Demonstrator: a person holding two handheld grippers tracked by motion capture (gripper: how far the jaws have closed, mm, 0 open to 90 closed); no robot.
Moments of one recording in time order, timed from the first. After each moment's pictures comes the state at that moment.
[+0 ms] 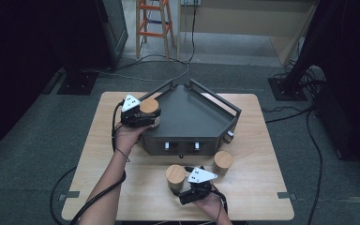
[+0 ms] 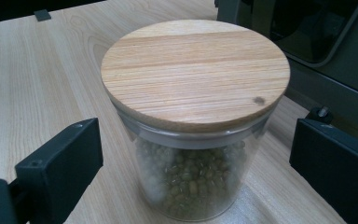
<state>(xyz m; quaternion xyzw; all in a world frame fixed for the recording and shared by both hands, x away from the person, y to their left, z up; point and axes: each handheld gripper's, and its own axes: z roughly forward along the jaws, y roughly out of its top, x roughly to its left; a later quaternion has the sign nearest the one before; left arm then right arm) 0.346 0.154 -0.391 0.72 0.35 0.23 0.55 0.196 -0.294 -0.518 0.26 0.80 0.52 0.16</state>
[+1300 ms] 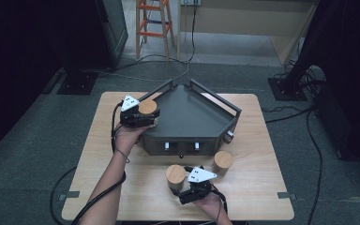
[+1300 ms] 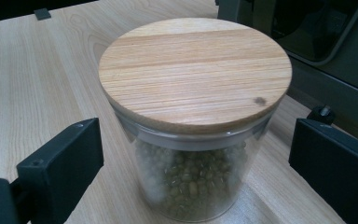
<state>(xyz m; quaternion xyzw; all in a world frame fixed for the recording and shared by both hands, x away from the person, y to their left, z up) 0.348 0.155 -0.393 0.72 0.37 0.23 0.54 0.199 -0.294 -0.517 0.26 0.80 0.52 0.16</state>
